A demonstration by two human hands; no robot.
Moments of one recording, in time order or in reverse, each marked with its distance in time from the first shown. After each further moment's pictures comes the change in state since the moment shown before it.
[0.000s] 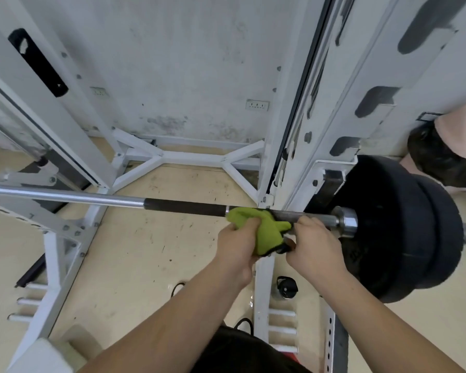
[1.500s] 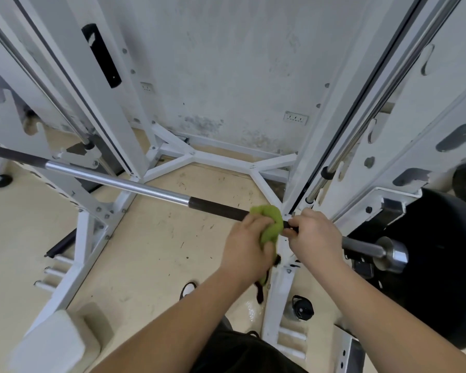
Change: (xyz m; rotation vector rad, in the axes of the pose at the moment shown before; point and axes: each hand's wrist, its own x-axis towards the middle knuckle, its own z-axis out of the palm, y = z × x) left_hand 0.035 0.013 -0.085 1.098 0.039 0.900; right_hand 0.064 -0.070 0.024 -0.025 0.034 -0.109
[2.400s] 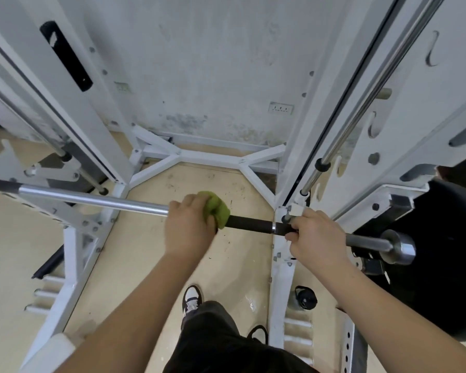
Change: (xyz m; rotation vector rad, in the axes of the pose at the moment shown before) left_hand 0.056 -0.069 -0.093 0.437 0.118 -0.157; right_hand 0.004 -0.016 -0.001 -0.119 -0.058 0.041
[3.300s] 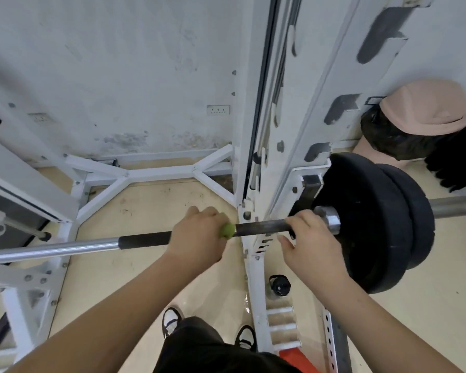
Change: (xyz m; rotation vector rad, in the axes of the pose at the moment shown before) left_hand -0.006 0.120 0.036 0.155 -0.366 0.558; right_hand -0.073 0.079 -0.026 0.194 0.231 0.195
